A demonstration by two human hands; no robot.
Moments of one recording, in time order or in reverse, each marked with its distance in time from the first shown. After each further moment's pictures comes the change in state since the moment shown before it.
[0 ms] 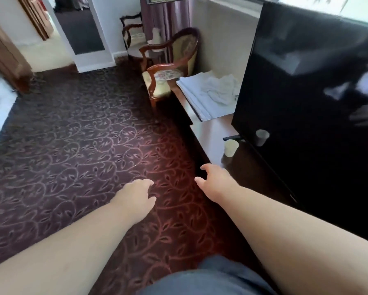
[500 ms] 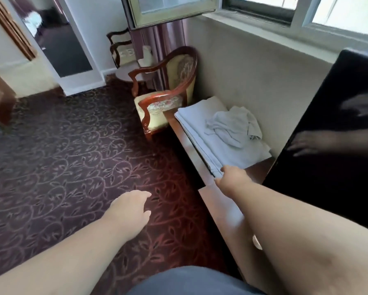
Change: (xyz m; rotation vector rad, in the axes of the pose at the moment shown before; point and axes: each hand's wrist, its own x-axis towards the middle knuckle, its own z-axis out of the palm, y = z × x) left_hand 0.383 -0.010 -0.139 0.146 0.019 0.086; right_hand 0.422 -0.027 -0.130 -0.146 0.012 0.193
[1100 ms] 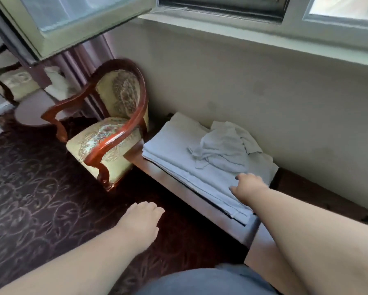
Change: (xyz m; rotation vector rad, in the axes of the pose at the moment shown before) left_hand 0.444 -0.074 -0.080 0.463 -0.188 0.702; right_hand 0.270 -0.080 -0.038 0.059 -0.015 0.512
